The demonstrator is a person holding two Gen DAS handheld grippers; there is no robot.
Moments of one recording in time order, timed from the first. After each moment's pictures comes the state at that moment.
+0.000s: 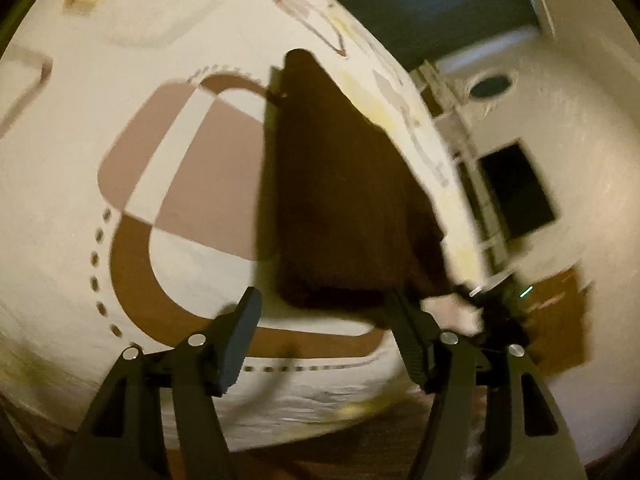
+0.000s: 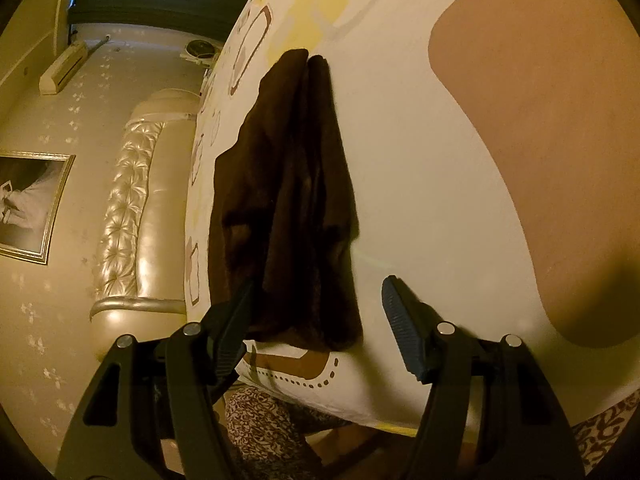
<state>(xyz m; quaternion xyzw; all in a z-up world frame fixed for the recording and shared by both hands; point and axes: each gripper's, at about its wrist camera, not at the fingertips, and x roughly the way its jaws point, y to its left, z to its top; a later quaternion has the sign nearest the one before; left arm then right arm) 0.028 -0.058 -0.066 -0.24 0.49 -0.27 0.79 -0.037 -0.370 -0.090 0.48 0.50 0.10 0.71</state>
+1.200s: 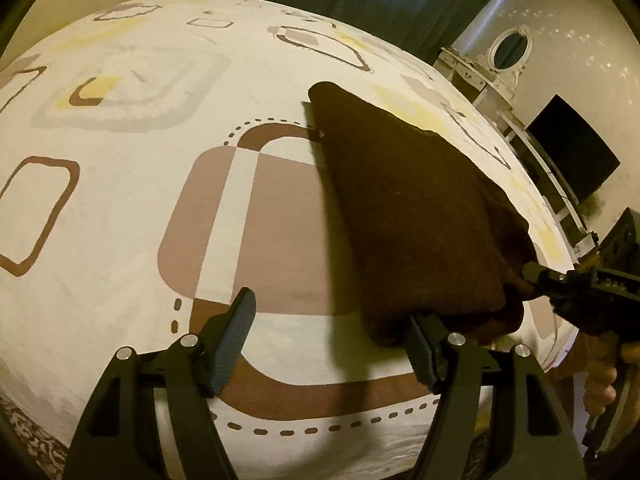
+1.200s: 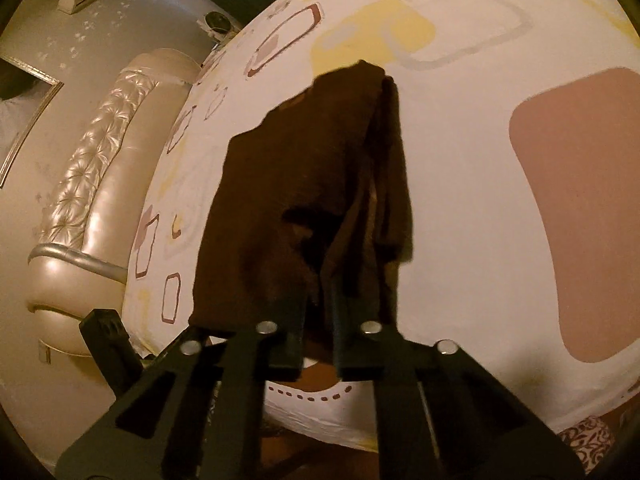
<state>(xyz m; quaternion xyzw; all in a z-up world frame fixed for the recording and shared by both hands) 0.044 -0.049 -0.075 -0.12 0.46 -0.20 0.85 -0.021 -0.315 -0.043 0.33 0.50 0.08 0.79</state>
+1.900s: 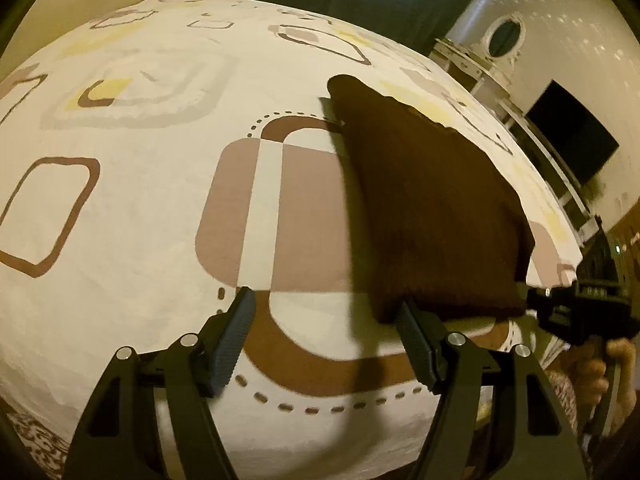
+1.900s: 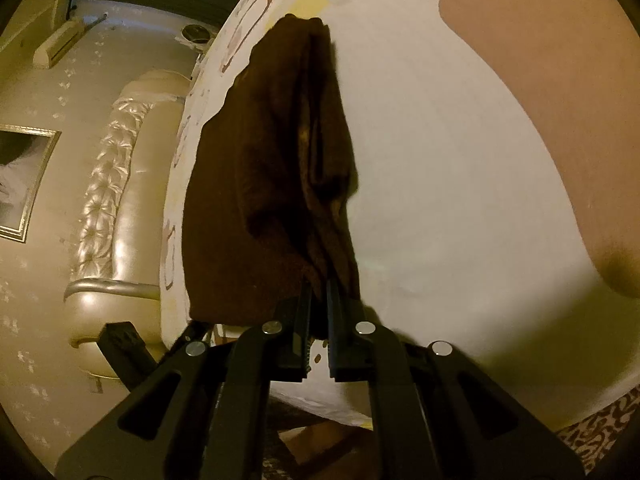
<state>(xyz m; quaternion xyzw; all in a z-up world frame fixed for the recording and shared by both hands) 0.034 -0.029 -0.080 -0.09 0.47 -0.21 0.85 -0.050 -0.336 -0.106 0.45 0.52 0.09 0.72</state>
